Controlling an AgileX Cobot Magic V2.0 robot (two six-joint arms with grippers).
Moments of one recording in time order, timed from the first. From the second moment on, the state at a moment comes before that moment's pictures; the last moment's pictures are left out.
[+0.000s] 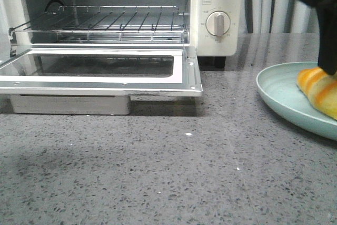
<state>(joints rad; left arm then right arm) -0.89 0.61 -0.58 -0.36 0.14 0.16 0.33 1.37 -1.10 -0.08 1.06 0.14</state>
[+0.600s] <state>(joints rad) -0.90 0.61 -0.61 -0.34 0.13 0.16 0.33 1.41 -1.10 -0.08 1.08 0.14</state>
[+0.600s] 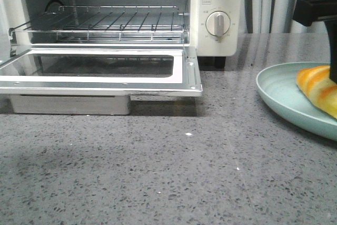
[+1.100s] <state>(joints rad) -0.90 0.60 -0.62 -0.30 0.12 0.16 0.34 1.39 -1.21 -0.08 1.20 0.01</state>
